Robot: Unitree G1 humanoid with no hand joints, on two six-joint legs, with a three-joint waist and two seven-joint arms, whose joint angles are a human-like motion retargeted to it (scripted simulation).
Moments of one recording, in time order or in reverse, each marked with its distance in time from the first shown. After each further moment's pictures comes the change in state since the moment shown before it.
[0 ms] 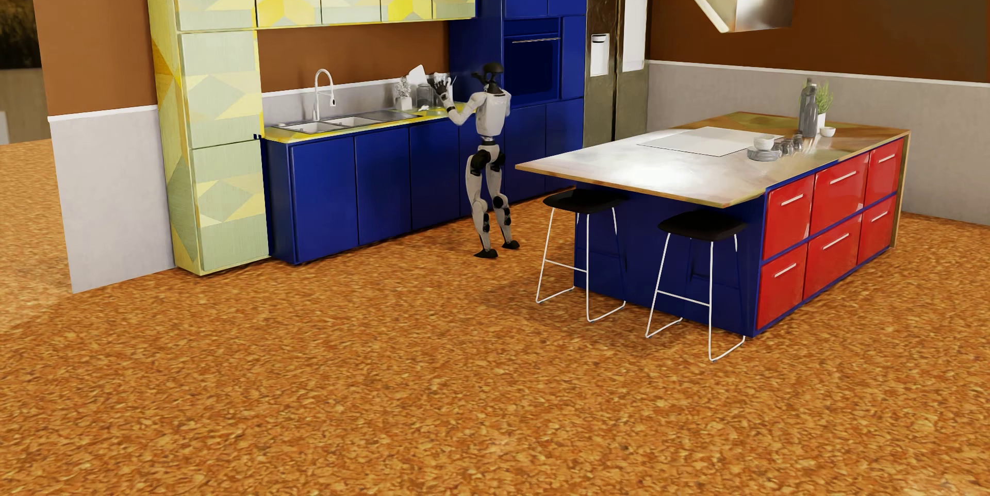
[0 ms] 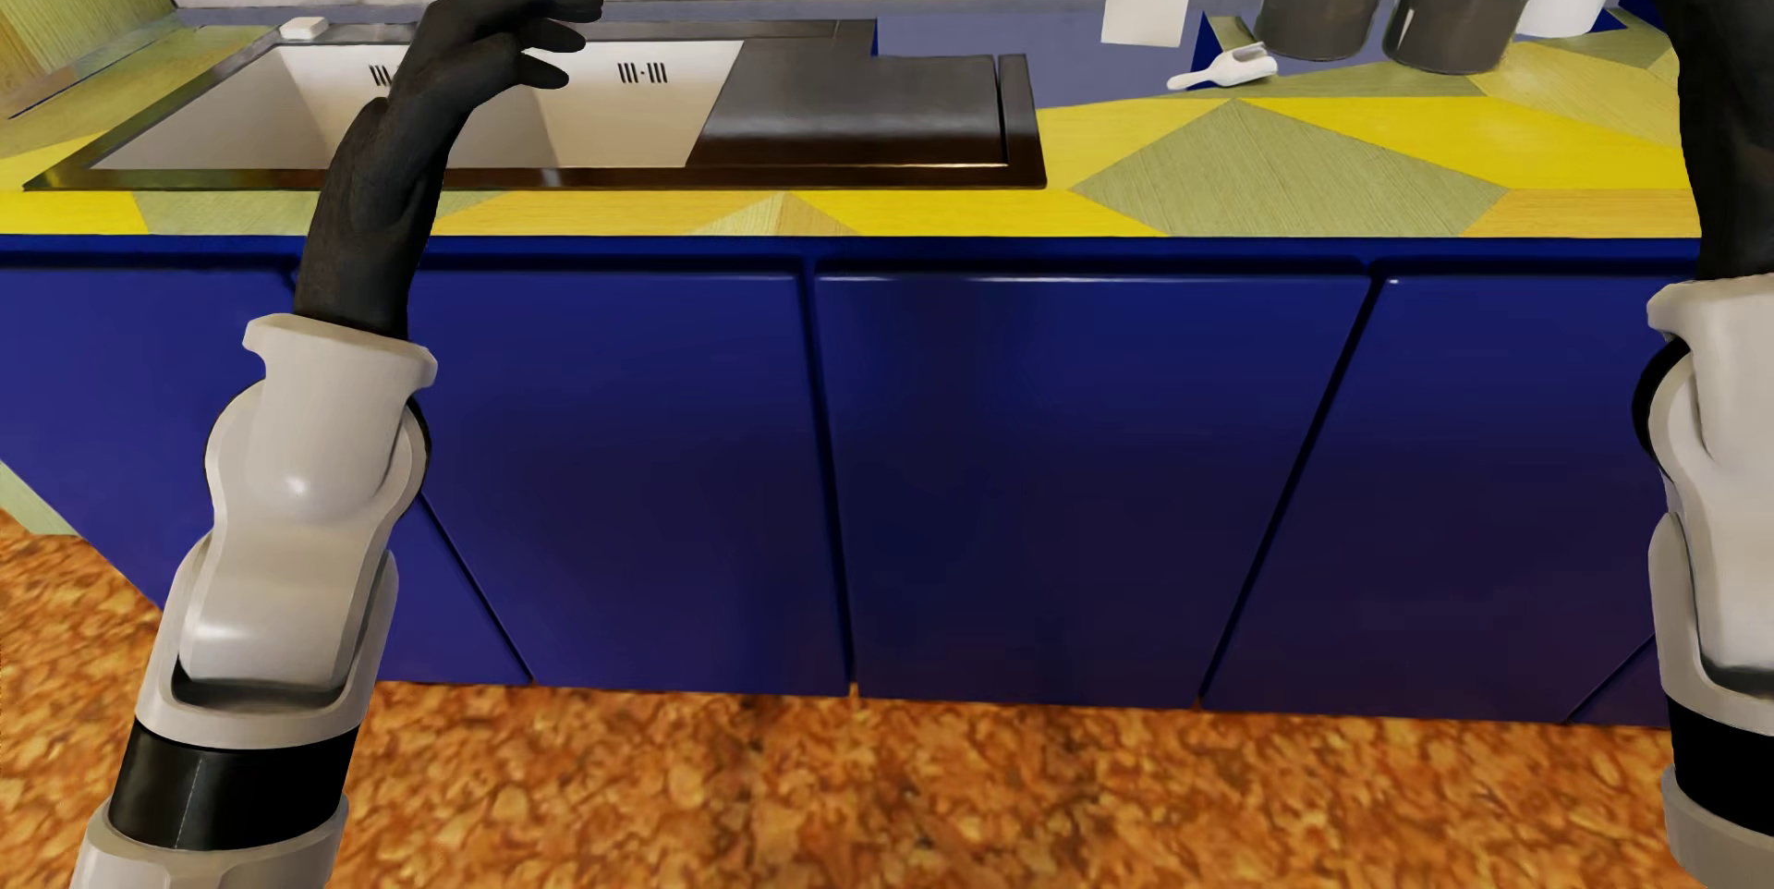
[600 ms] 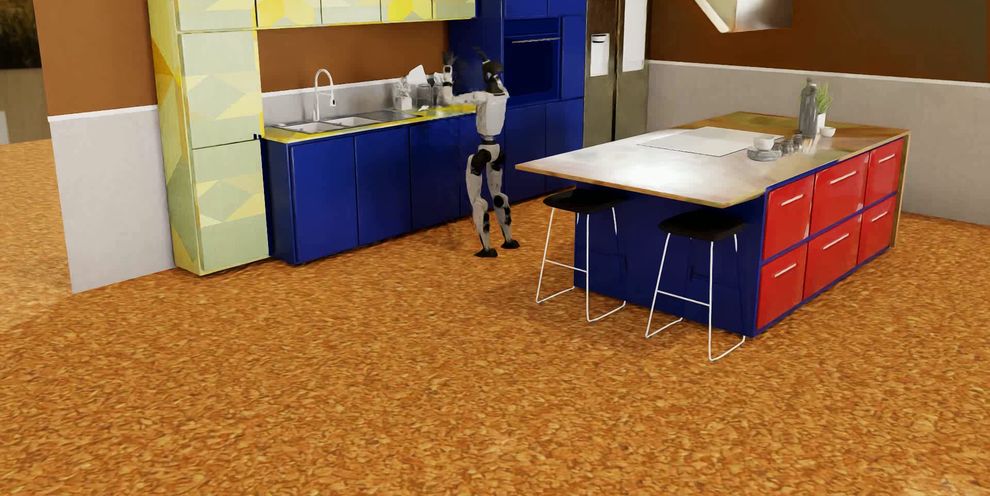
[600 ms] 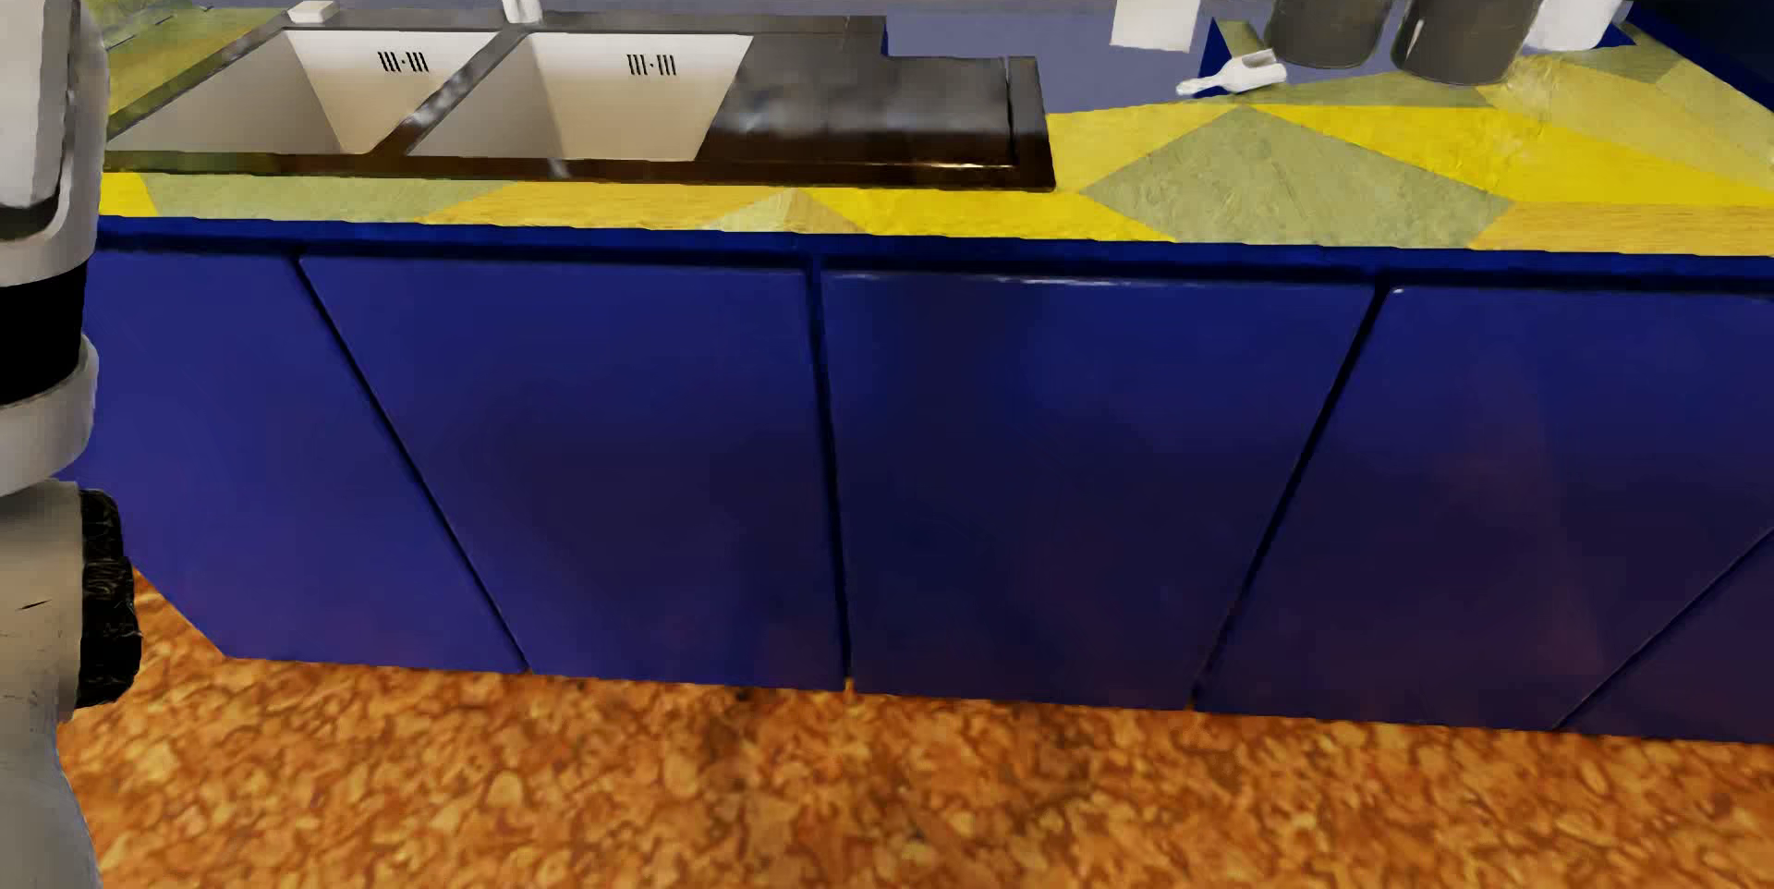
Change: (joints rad) body -0.007 0.002 0.020 0.009 0.027 -0.006 0.000 0.000 0.006 -0.011 -0.001 -0.807 -0.809 0.031 -0.050 0.370 -0.359 0.000 0.000 -0.162 0.297 0.240 0.214 0.000 0.000 0.000 0.000 0.000 0.000
